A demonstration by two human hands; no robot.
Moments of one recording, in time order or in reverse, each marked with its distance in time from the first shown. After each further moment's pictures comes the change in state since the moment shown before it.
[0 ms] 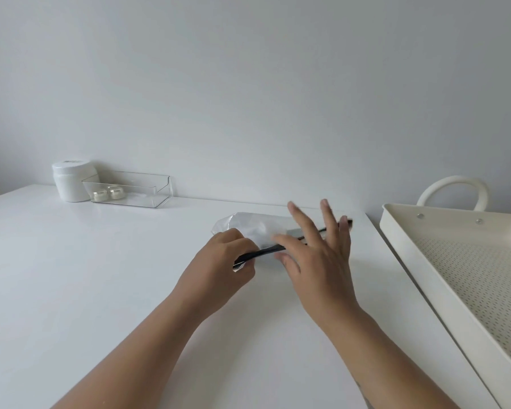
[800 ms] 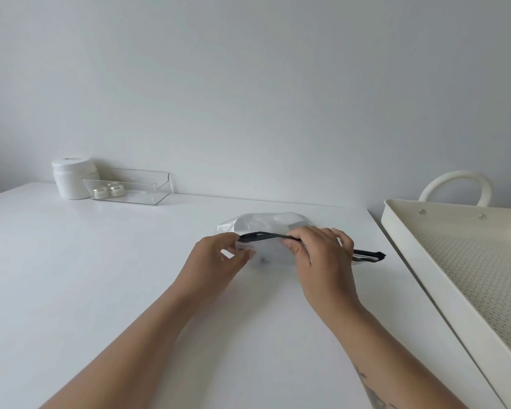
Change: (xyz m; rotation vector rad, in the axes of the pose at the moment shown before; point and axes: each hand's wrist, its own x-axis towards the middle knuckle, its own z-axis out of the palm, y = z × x) left_hand -0.002 -0.016 0.008 -0.330 0.017 -0.349; right_hand -0.003 0.003 0.005 0.291 0.007 0.218
